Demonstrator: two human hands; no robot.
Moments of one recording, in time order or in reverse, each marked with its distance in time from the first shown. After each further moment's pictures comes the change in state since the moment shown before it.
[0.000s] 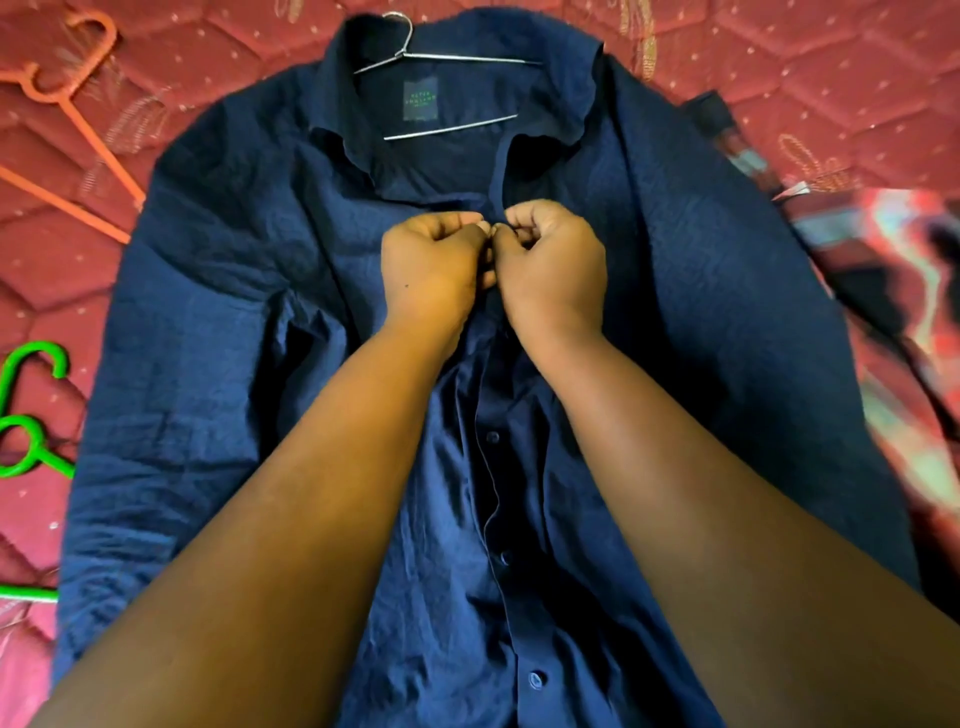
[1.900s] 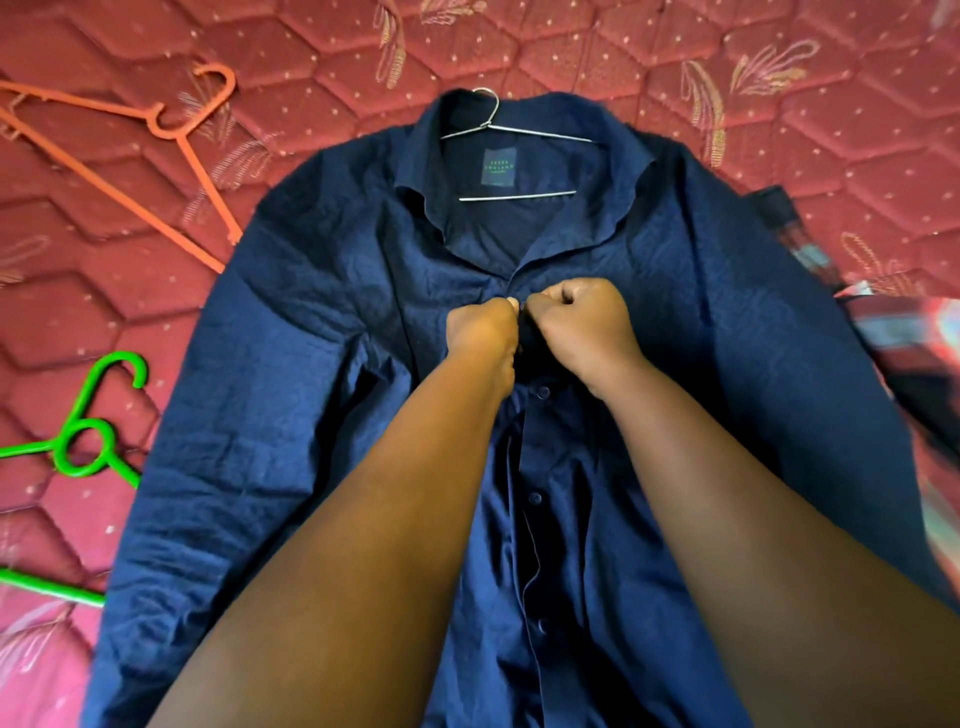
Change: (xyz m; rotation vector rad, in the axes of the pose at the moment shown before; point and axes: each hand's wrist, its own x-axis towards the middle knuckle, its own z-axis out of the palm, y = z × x) left_hand 0.034 -0.006 -0.004 -0.110 0.170 -0.493; right_hand 0.027 -0.001 0.017 0.033 -0.367 0.184
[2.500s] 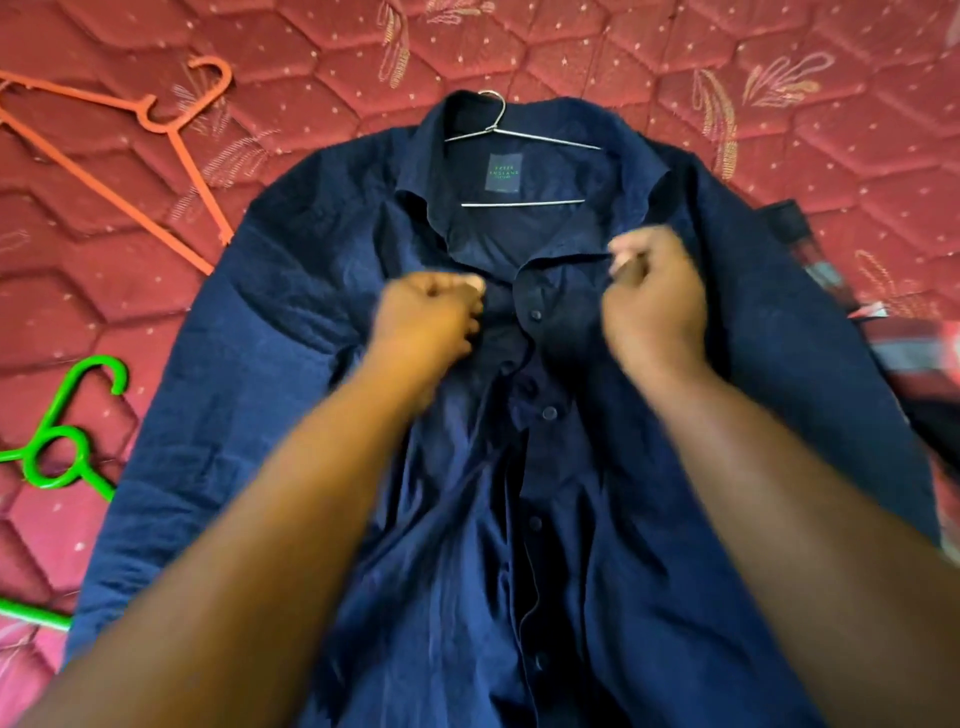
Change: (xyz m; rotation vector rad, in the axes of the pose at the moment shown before) left_hand 0.003 0.024 -0.046 0.238 -0.106 0.405; right_hand 0.020 0.000 -0.033 -0.098 0.398 -0.292
